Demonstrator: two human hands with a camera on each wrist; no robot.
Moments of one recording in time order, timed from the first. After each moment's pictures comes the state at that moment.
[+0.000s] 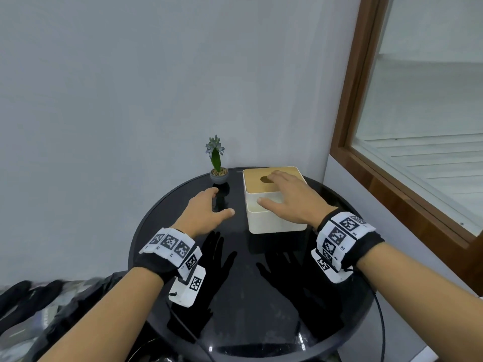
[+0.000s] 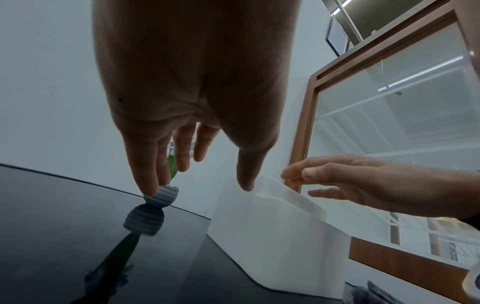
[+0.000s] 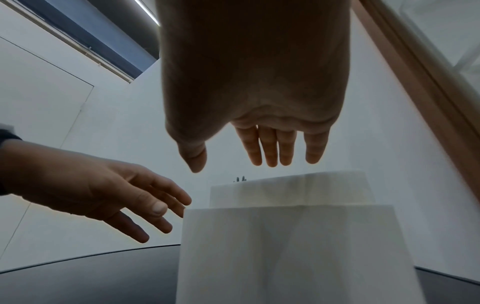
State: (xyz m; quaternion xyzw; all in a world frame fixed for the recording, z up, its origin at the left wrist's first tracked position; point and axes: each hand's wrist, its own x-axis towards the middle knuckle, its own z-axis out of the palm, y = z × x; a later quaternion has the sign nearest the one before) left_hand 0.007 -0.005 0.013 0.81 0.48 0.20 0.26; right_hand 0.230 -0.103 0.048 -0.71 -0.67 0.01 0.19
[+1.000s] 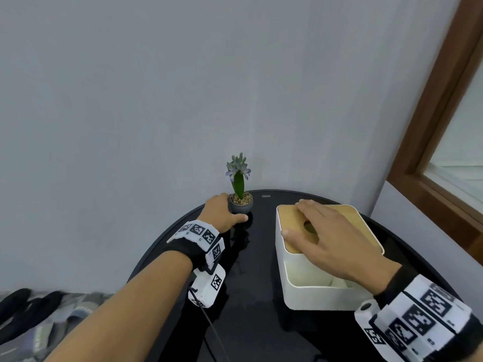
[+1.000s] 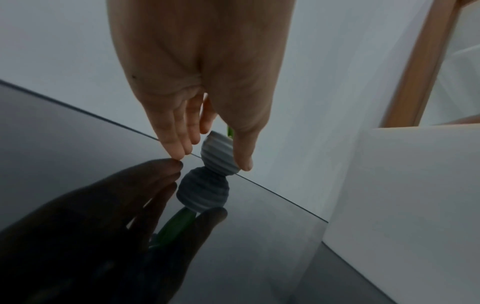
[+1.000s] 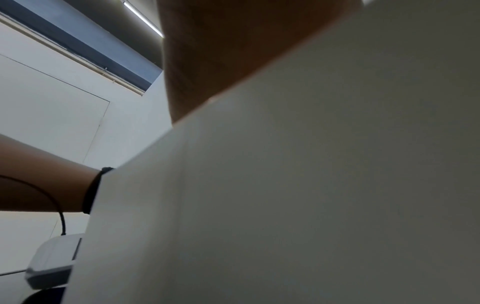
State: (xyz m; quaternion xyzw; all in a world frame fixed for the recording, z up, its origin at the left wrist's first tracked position) left_hand 0.053 0.173 -0.013 0.80 0.53 0.16 0.23; right_hand 0.232 -0.024 0.042 -0.73 -0.66 0.03 0.16
